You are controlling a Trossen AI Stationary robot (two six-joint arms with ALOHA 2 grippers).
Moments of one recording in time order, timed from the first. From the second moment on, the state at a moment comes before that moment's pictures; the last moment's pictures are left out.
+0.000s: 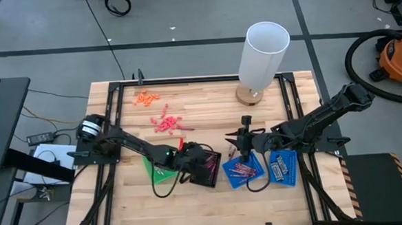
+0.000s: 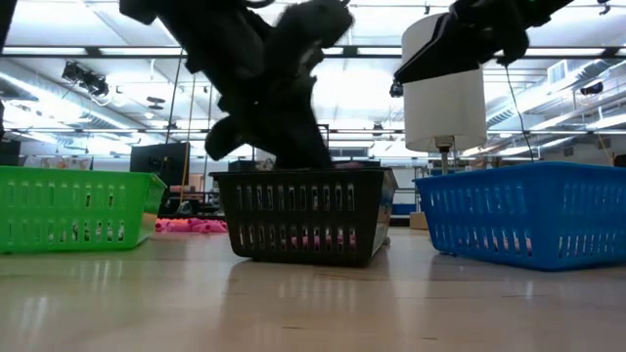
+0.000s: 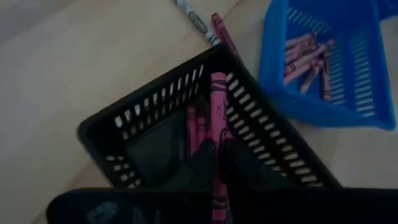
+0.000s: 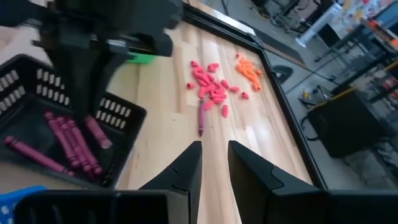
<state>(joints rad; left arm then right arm) -0.33 1.83 1.13 -0.17 -0.40 -0.89 0.36 1.26 0.73 -0.03 0.65 -0.17</state>
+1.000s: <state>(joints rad) -0.31 1.83 1.13 -0.06 -0.35 -0.76 0.41 1.26 0.73 -0.05 0.63 -0.24</state>
